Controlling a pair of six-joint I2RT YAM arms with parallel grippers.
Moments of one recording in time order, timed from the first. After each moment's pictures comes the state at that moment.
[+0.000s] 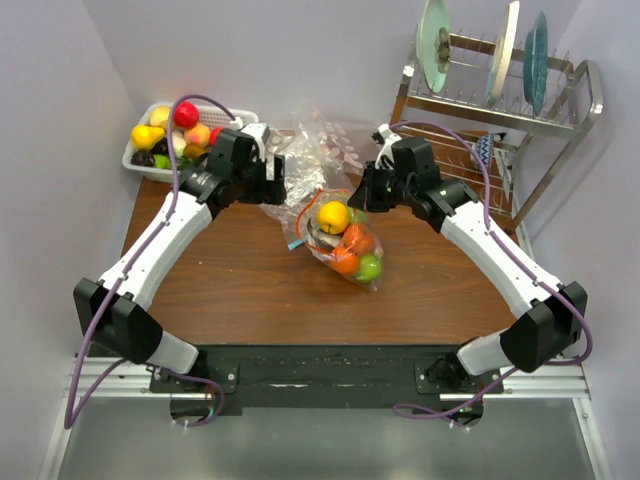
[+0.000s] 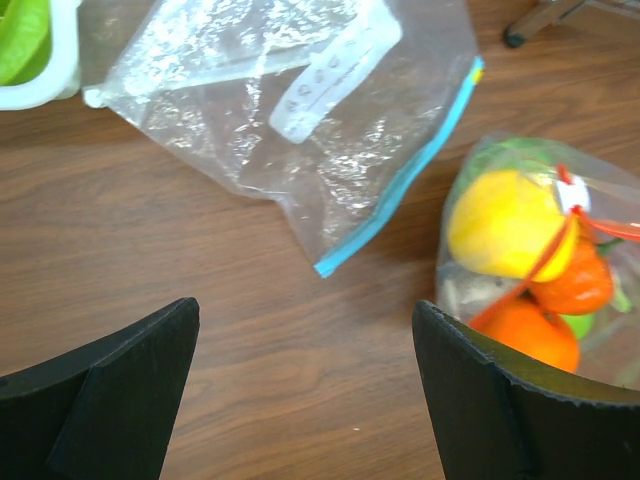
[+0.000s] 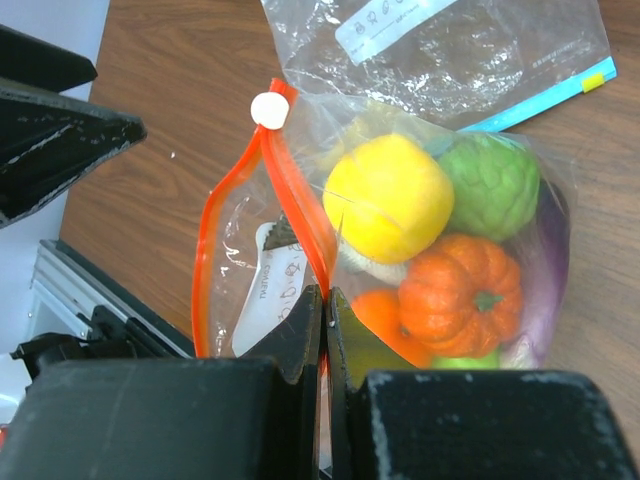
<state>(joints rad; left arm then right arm) -0.41 1.48 1.47 -0.74 -0.04 -0.28 0.50 1.44 1.40 -0.58 -0.22 0.45</state>
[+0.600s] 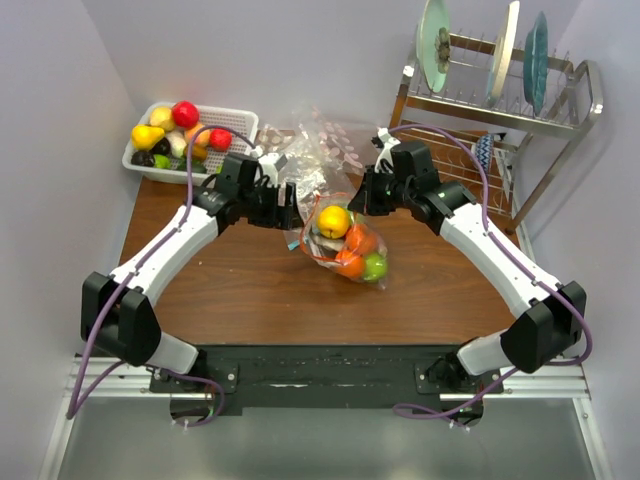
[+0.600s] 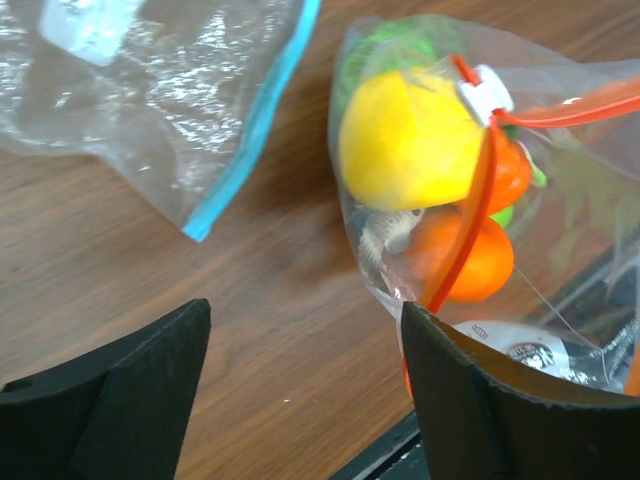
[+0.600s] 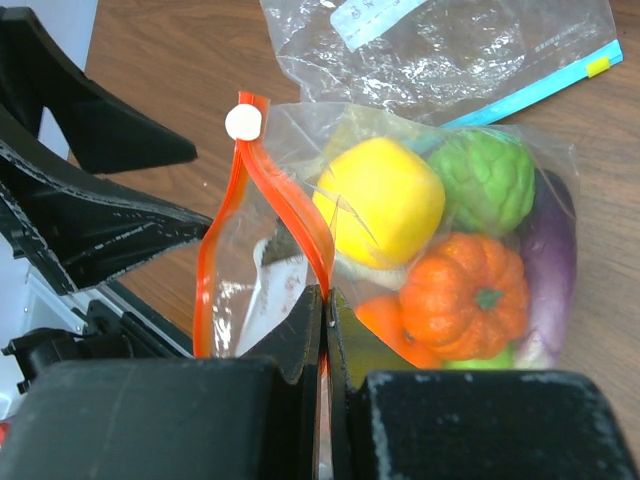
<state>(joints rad) -0.41 1.46 1.23 -0.56 0.31 -0.29 0.50 1.43 1.37 -0.57 -0.23 0.45</state>
